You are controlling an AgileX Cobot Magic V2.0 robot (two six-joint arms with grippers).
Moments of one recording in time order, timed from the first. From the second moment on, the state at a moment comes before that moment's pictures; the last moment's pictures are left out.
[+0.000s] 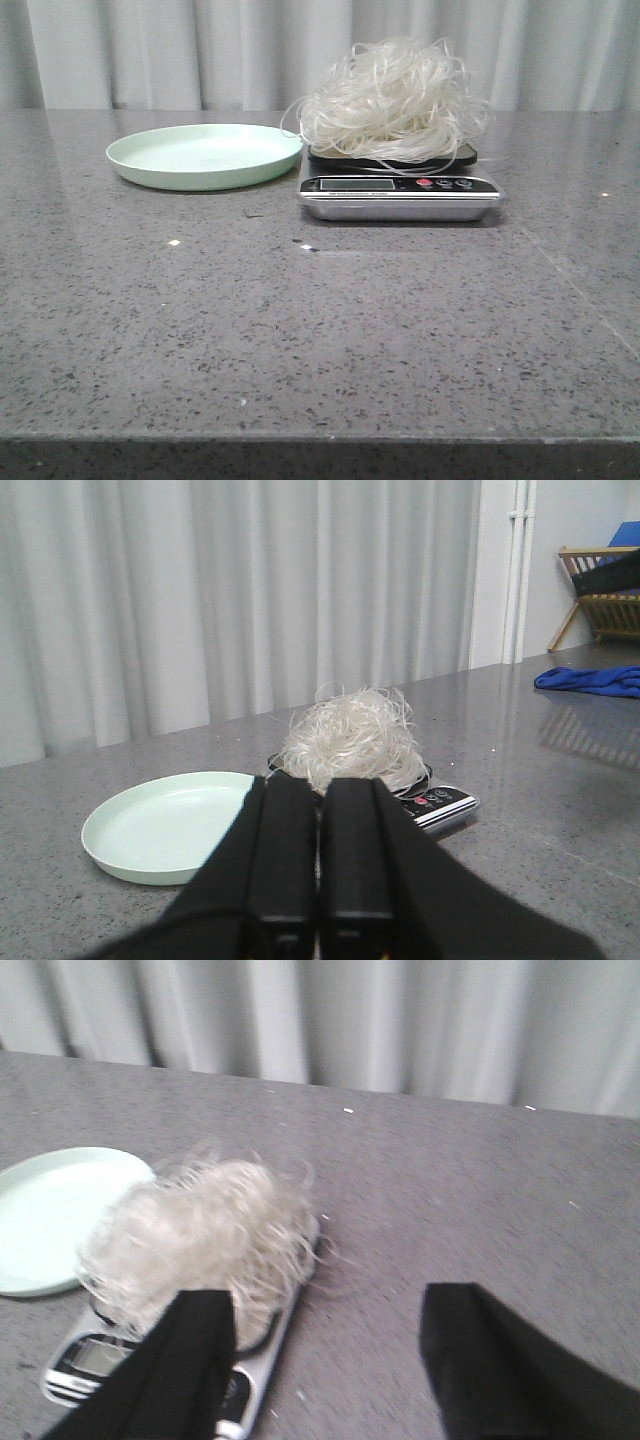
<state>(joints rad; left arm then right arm) -0.65 0.13 -0.26 -0.14 0.10 0.16 0.29 0.86 -0.92 -0.07 0.43 0.16</state>
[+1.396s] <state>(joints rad) -0.65 0.13 -0.26 -0.14 0.10 0.16 0.47 2.02 -2.07 -0.01 1.25 0.16</state>
